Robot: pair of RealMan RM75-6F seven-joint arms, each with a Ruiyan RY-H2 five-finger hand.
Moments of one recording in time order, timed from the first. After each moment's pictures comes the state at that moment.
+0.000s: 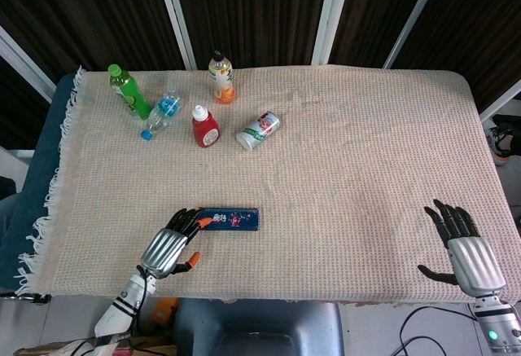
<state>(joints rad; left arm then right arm) -0.45 -1.61 -0.06 -1.54 1.49 1.10 0.17 0.08 -1.08 0.00 -1.64 -1.57 1.43 -0.03</state>
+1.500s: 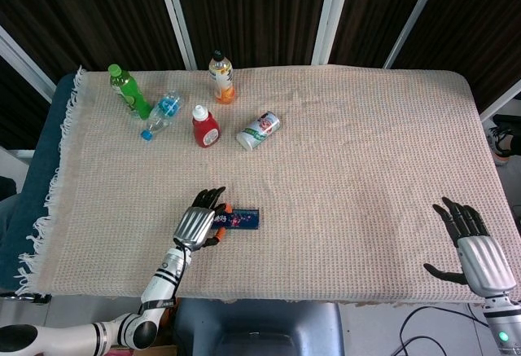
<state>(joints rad) -0.63 -1.82 -0.21 -1.39 1.15 1.01 0.36 0.08 -1.05 0.00 -1.64 -1.57 1.45 0.04</state>
